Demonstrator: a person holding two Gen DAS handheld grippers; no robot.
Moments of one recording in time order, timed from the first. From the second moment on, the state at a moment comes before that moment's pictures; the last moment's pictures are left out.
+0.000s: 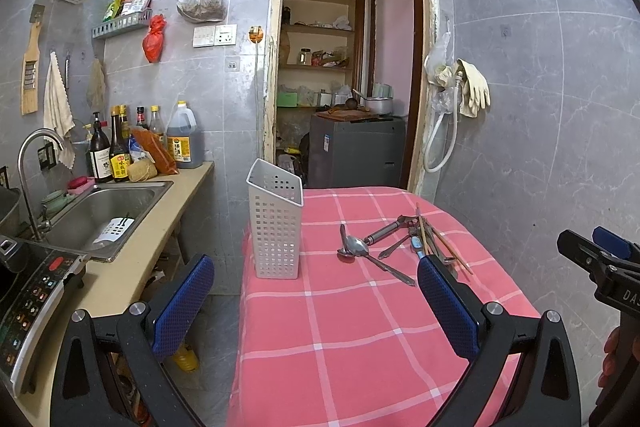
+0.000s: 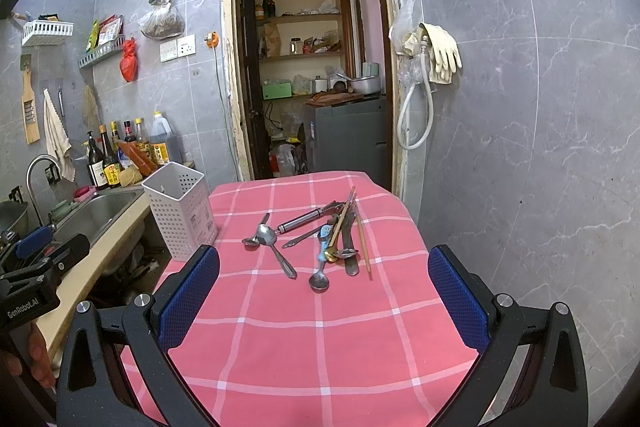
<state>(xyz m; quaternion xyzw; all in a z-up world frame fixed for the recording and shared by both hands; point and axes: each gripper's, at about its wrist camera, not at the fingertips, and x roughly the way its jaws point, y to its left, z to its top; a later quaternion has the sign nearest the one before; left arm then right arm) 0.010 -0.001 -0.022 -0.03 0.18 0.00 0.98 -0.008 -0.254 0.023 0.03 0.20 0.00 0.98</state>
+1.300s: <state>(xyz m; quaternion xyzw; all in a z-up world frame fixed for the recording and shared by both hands) 0.117 -0.059 0.005 -0.03 0.18 -0.02 0.98 0.105 -0.301 0.043 0.03 0.19 0.02 0.98</state>
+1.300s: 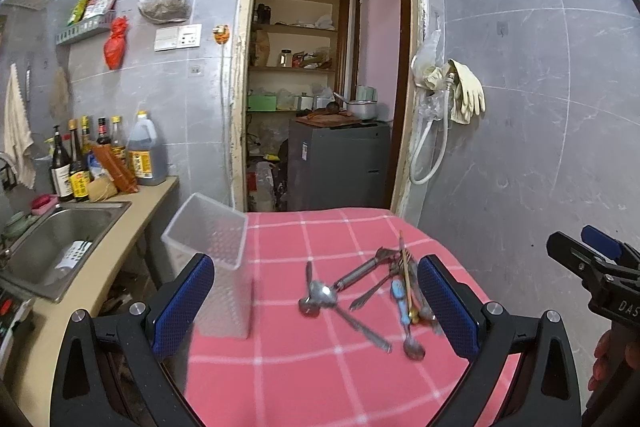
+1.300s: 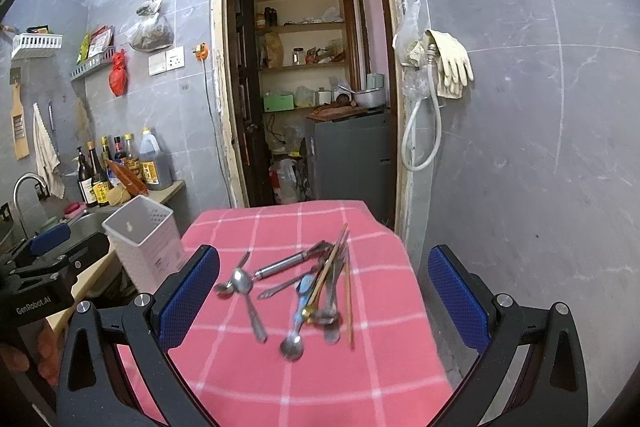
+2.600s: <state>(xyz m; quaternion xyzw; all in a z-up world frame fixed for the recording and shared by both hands) 0.341 -0.070 -0.162 -0.19 0.40 0.01 0.90 0.392 -0.323 -0.156 0.13 0.42 0.20 0.87</state>
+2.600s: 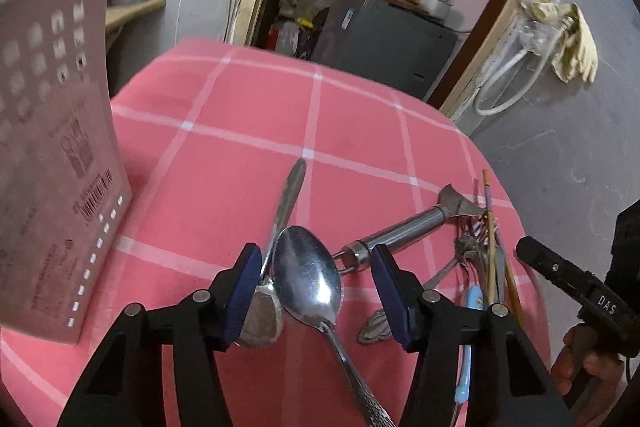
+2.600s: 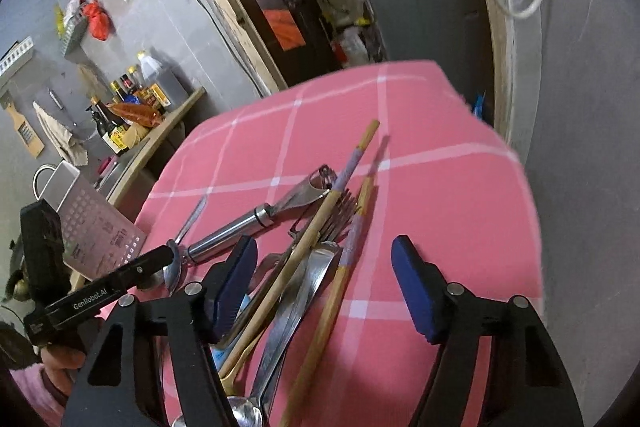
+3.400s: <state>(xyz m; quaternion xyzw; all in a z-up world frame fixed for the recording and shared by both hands) 0.346 -0.092 -0.163 -0.22 0.44 -0.06 0.87 0.406 -0.315 -0.191 0.24 0.49 0.18 0.82</state>
